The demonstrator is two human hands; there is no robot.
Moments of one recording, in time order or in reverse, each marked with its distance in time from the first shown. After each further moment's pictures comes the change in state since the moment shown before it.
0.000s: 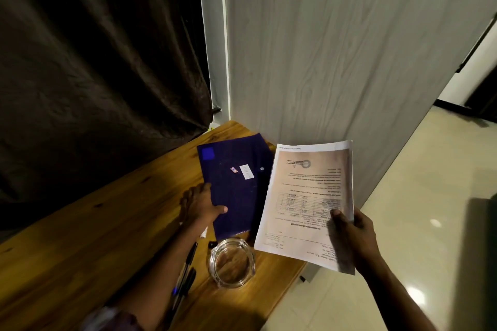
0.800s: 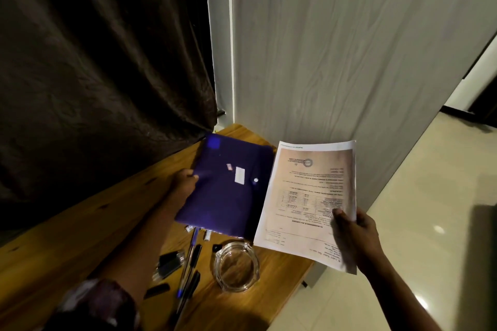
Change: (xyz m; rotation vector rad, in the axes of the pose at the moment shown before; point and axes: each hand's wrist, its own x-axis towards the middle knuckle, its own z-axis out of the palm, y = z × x) left_hand 0.067 -0.031 -0.045 -0.629 0.105 -0.143; right_hand 0.005 -0.011 0.006 0.057 -0.031 0.039
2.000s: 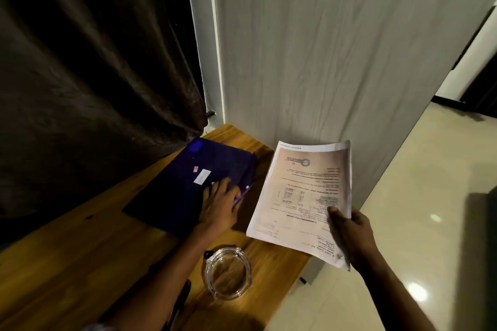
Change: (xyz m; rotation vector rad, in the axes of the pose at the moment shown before) left_hand -0.095 0.032 0.067 0.756 -0.152 0.643; right_hand 0.005 -0.006 -0.001 0.109 0.032 0.100
